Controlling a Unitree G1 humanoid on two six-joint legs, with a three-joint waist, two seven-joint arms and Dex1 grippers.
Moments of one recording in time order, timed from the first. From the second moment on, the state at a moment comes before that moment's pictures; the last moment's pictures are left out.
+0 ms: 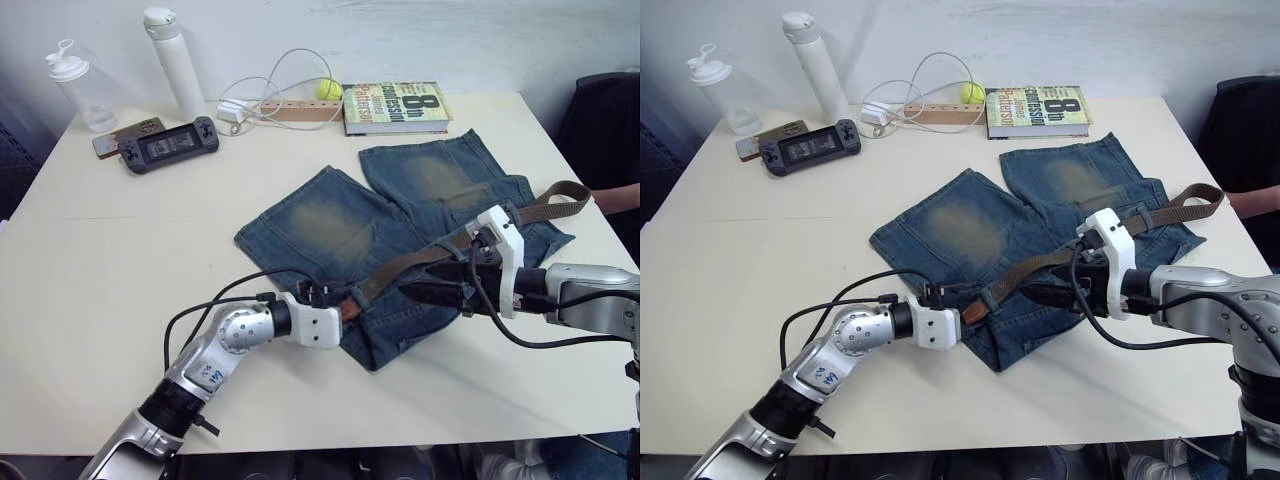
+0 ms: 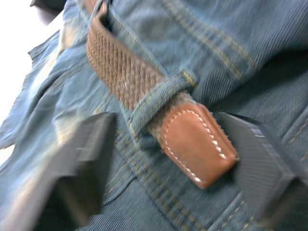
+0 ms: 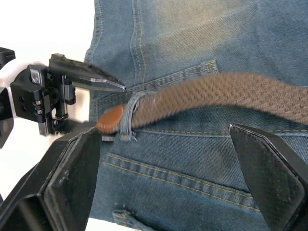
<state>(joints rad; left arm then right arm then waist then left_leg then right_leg) -0.35 0.45 -0.42 -0.06 0.37 -0.23 -0.54 -0.44 -0.88 -0.21 -0.38 1.26 1.33 0.31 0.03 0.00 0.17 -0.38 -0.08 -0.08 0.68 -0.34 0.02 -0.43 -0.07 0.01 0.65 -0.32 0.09</state>
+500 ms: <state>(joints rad) -0.28 0.43 -0.37 -0.16 0.44 -0.08 -0.49 -0.38 -1.04 -0.19 -0.43 1.04 1.21 0.42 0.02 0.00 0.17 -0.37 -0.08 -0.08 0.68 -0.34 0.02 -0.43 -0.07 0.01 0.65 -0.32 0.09</state>
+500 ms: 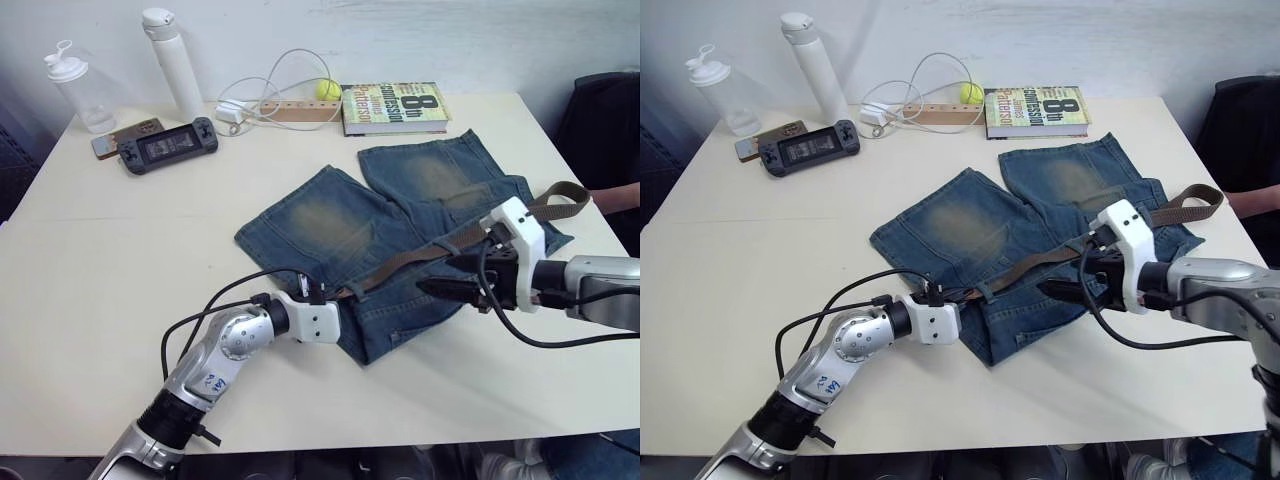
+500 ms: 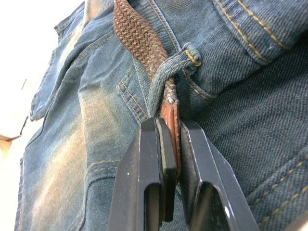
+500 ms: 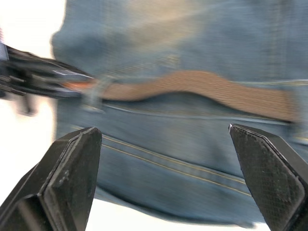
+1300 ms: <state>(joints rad) -0.23 0.45 -0.32 -0.21 0.38 -0.03 -0.51 -0.37 -1.00 -0.14 -0.39 0.78 1.10 0.55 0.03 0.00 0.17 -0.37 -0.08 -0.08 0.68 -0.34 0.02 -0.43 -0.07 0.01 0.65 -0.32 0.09</state>
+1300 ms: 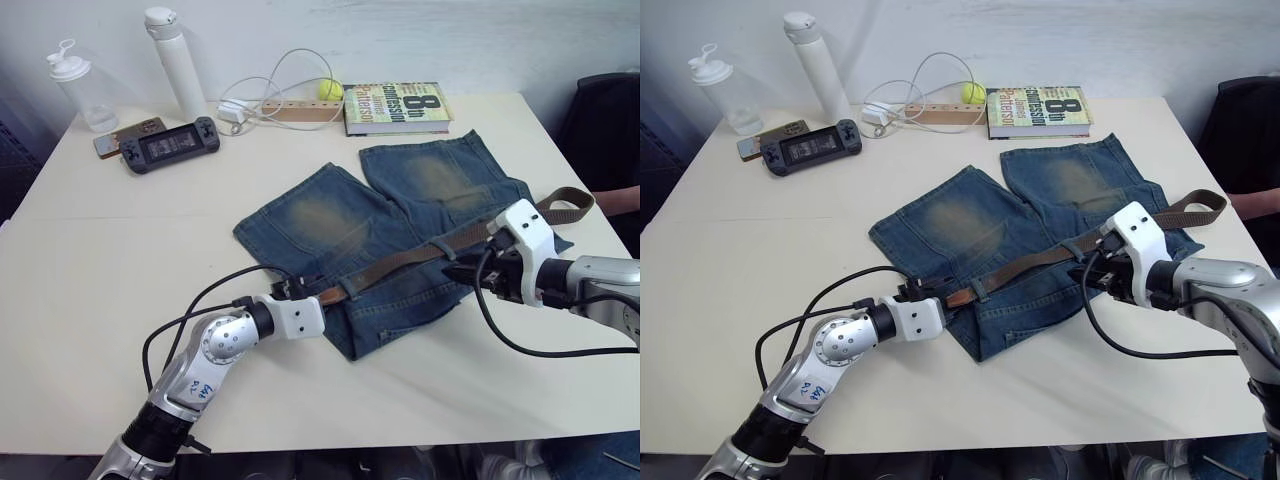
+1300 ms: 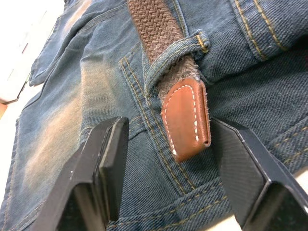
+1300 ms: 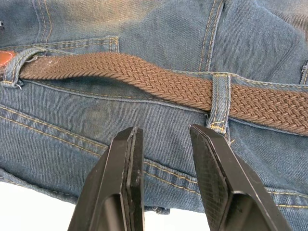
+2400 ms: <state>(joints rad) -0.23 0.44 -0.30 -0.22 0.42 -0.04 -0.48 -0.43 -0.90 -0.07 0.05 0.44 0.90 0.54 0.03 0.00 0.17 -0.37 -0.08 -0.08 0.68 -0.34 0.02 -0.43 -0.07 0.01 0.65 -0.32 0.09</state>
